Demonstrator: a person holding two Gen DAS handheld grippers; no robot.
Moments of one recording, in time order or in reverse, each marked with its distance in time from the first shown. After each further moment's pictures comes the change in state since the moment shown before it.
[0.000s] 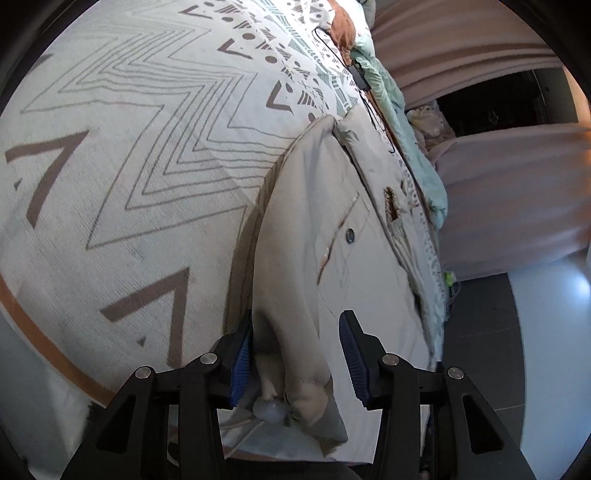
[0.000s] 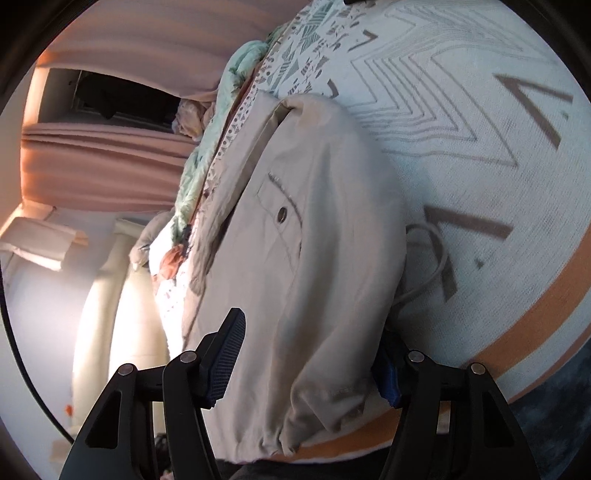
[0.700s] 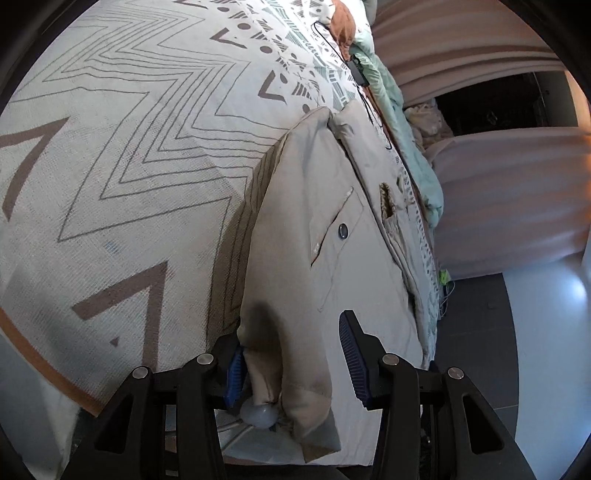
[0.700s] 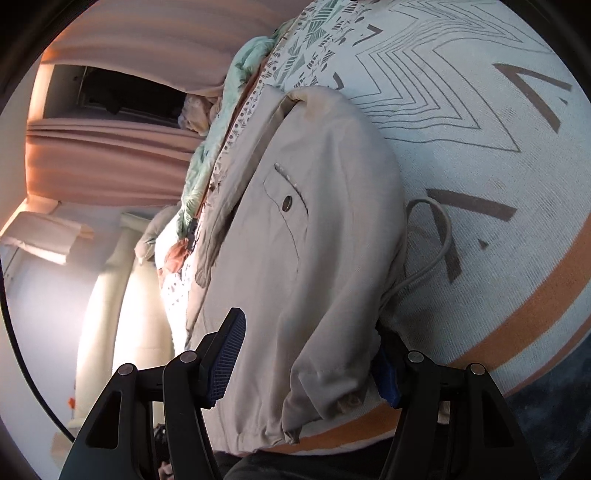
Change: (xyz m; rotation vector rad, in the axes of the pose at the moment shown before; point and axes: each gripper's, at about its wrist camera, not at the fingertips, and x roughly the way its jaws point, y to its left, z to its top) left arm 0.010 -0.007 -0.001 0.004 0.000 0.007; right arm 0.005 0.004 0.002 -0.040 -0.004 -0.032
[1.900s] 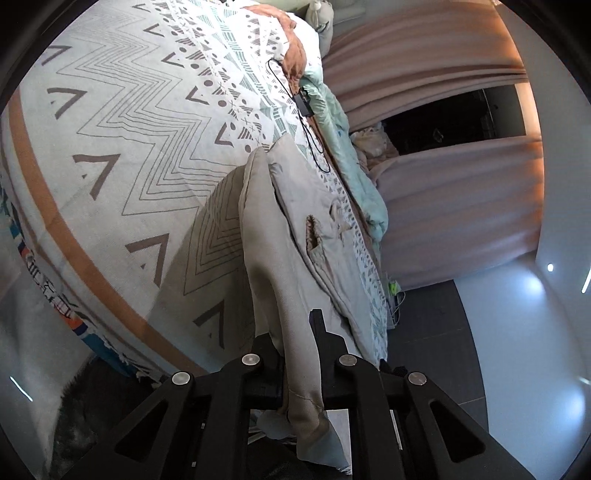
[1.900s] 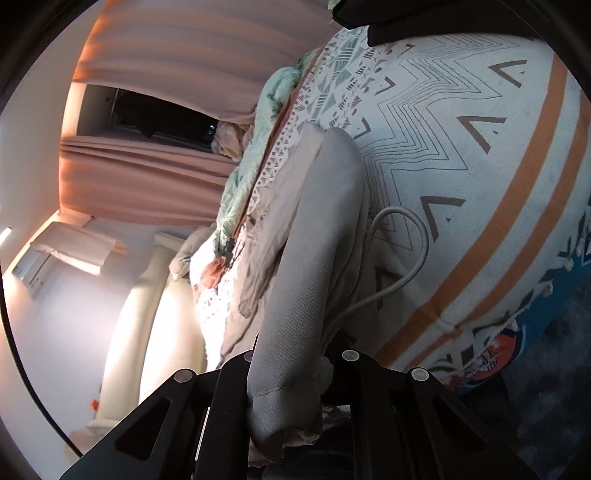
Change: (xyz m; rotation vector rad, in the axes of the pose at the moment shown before) left arm -0.104 -0.018 -0.045 0.037 -0.107 -0.195; right arm -0.096 0.018 -0.051 0.024 -0.113 0.162
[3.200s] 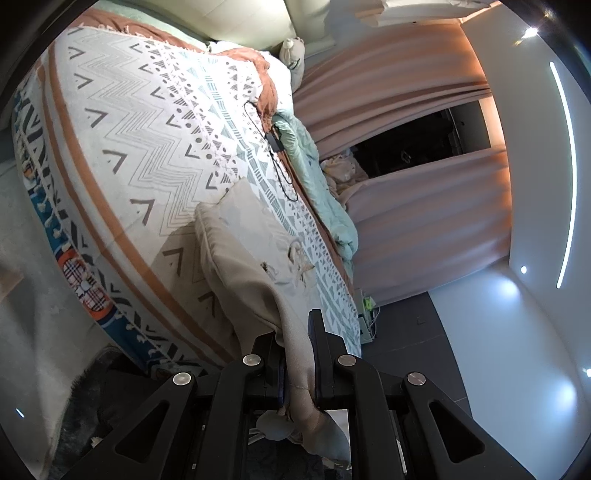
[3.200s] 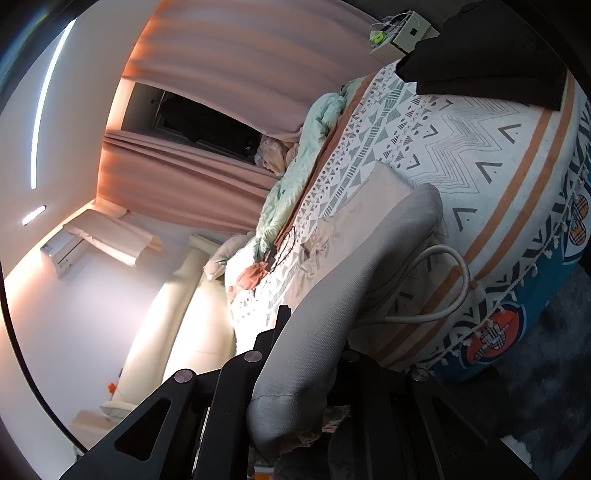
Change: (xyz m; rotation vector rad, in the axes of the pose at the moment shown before) left arm -0.127 -0.035 -0.025 0.041 -0.107 -0.087; right arm -0.087 0.087 -0.043 -0.109 -0.089 0.063
